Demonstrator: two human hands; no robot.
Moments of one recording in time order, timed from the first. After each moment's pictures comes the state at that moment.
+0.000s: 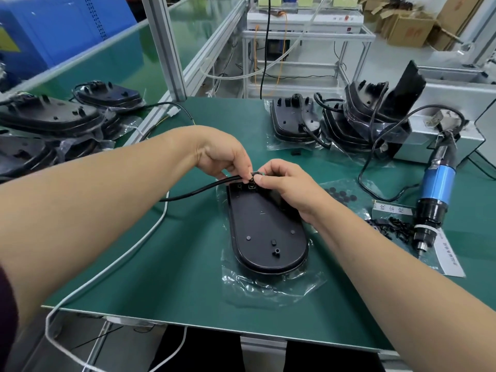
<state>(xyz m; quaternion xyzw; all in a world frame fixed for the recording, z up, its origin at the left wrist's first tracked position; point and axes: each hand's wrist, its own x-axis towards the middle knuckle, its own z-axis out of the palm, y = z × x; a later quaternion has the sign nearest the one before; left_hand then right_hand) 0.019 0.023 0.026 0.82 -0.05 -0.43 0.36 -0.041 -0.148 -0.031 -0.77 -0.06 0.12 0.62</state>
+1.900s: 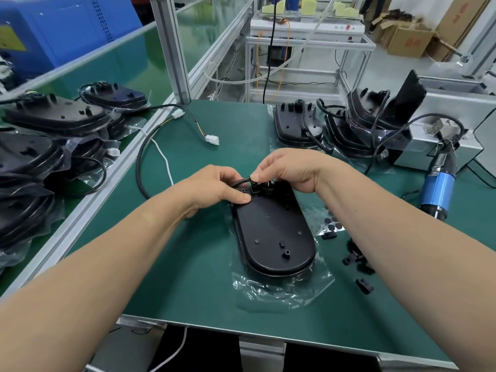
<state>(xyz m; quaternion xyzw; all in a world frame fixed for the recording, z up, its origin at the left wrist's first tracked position) -0.048 0.047 -0.015 0.84 -0.01 -0.17 0.51 0.001 -0.142 0.005 -0.81 -0.10 0.29 0.49</state>
